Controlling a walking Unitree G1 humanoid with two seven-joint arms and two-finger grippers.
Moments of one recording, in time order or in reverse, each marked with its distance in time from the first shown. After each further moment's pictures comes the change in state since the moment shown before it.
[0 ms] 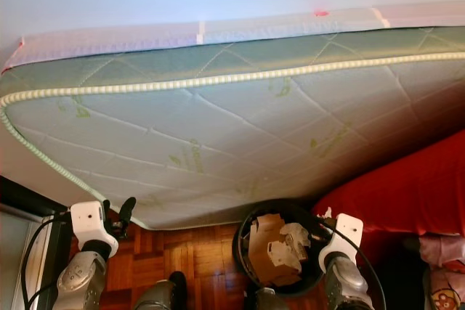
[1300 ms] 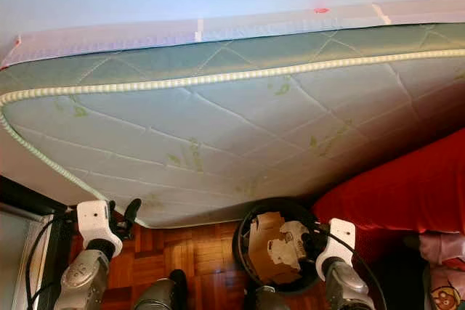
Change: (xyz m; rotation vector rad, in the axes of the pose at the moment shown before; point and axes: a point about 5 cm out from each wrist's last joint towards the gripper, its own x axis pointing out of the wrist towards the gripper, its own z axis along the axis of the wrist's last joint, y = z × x) left arm 0.001 -0.006 -0.006 -0.005 0.066 -0.019; right arm -0.002 -0.001 -0.010 -0.046 0.087 0.080
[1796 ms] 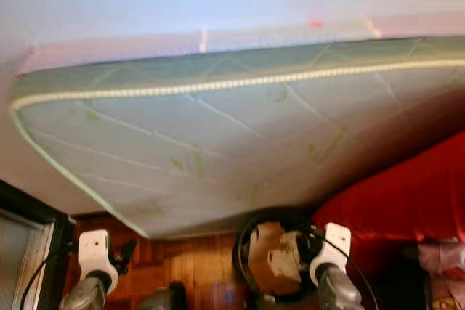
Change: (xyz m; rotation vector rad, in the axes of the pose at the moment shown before) left arm -0.024 0.020 -0.053 0.002 0.291 0.108; right arm -0.002 0.010 -0.013 0.044 -0.021 0.022
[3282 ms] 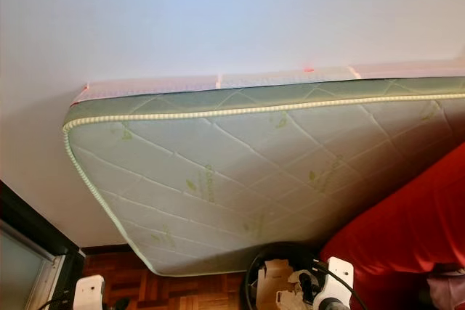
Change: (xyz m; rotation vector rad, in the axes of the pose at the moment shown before) left arm -0.033 0.019 -0.069 -0.023 0.382 0.052; right arm -0.020 -0.020 -0.053 0.018 0.184 -0.075
